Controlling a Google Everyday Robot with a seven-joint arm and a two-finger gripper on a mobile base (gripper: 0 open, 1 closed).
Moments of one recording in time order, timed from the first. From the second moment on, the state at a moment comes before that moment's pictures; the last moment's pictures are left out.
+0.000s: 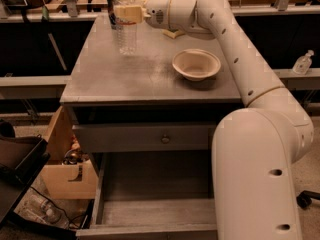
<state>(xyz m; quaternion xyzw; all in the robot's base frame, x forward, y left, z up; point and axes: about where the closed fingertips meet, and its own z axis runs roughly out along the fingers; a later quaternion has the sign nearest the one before) 0.794 0.094 0.991 -0.40 0.58 0.46 0.54</state>
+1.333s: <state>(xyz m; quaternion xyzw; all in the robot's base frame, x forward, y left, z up) 0.797 0.132 0.960 -0.44 0.57 0.45 0.53</state>
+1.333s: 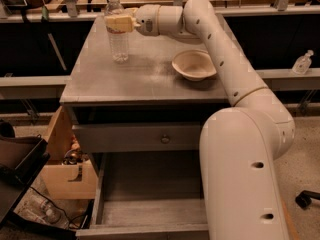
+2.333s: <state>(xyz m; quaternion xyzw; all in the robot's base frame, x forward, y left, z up) 0.795 0.143 0.958 -0.44 0.57 0.46 0.53</state>
